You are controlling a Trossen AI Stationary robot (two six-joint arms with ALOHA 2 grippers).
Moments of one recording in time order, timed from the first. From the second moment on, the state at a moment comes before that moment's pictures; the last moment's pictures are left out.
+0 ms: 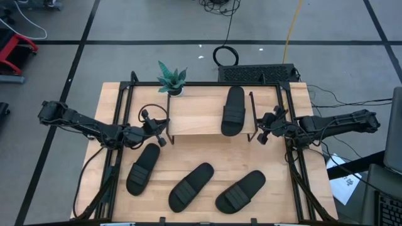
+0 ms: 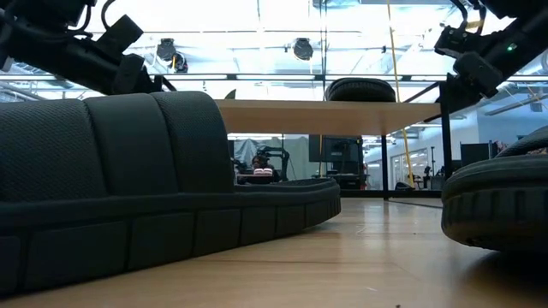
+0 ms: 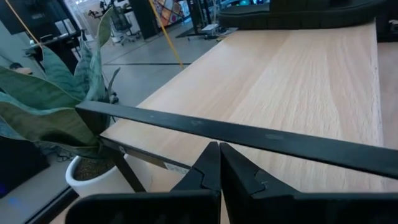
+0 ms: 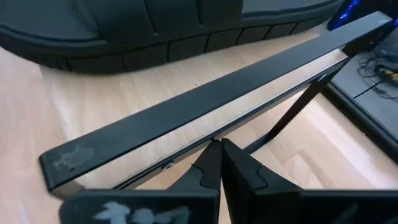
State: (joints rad) left arm -0.20 0.97 0.26 0.40 -0.80 0.00; right arm 0.10 0.64 0.52 -0.60 0.60 0.35
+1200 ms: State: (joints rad) left arm -0.39 0.93 0.26 0.26 -1.20 0.11; right arm 0.10 0.59 0.53 -0.65 0.71 0.37
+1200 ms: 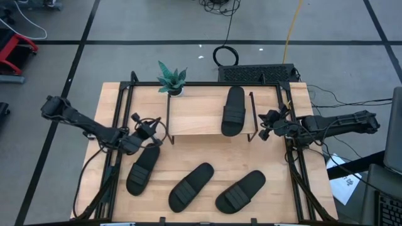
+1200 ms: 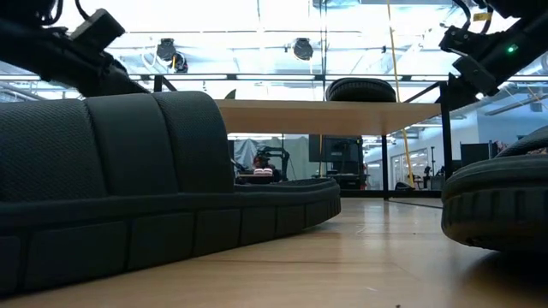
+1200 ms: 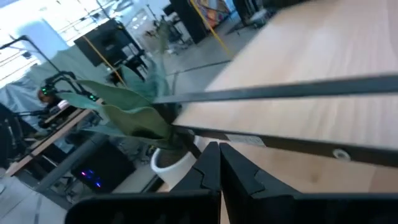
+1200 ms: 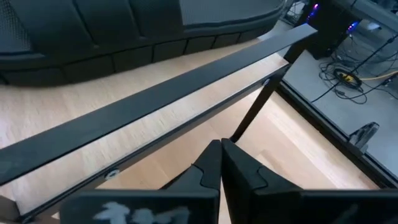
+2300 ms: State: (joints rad) left arm -0.07 1.38 1.09 -0.03 -0.43 -0.06; right arm 0.10 0.45 0.53 -0.22 0.62 -0.07
